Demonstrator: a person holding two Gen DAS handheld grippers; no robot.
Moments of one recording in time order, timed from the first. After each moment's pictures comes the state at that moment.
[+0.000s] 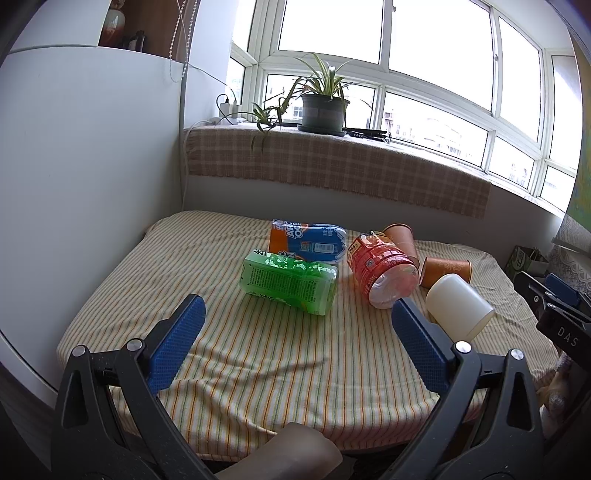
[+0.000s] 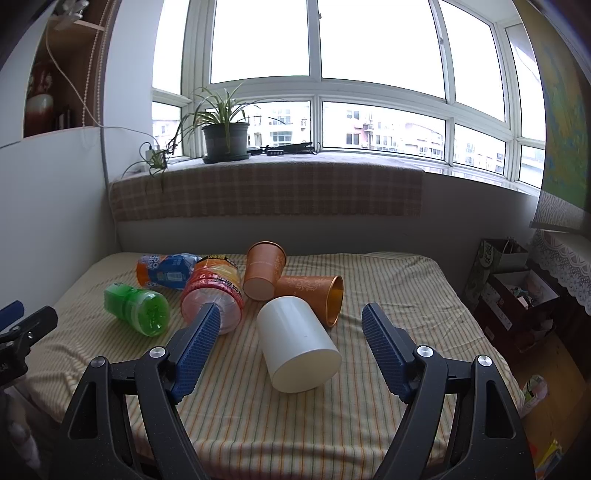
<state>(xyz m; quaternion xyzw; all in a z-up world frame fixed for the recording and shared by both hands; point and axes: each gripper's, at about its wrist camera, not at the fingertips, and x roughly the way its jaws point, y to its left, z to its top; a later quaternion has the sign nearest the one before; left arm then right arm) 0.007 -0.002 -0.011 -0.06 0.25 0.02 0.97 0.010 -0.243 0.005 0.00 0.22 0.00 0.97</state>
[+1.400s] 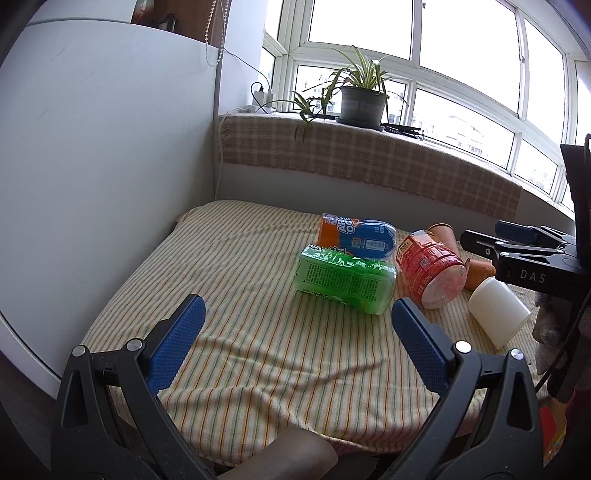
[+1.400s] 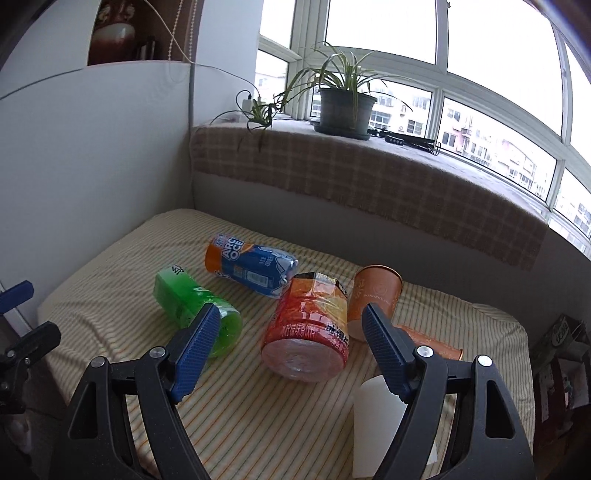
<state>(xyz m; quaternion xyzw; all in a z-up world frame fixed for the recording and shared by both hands) 0.011 0.050 -0.023 -0.08 0.27 0.06 0.96 0.119 -0.151 0.010 -0.12 0.29 0.19 0.93</state>
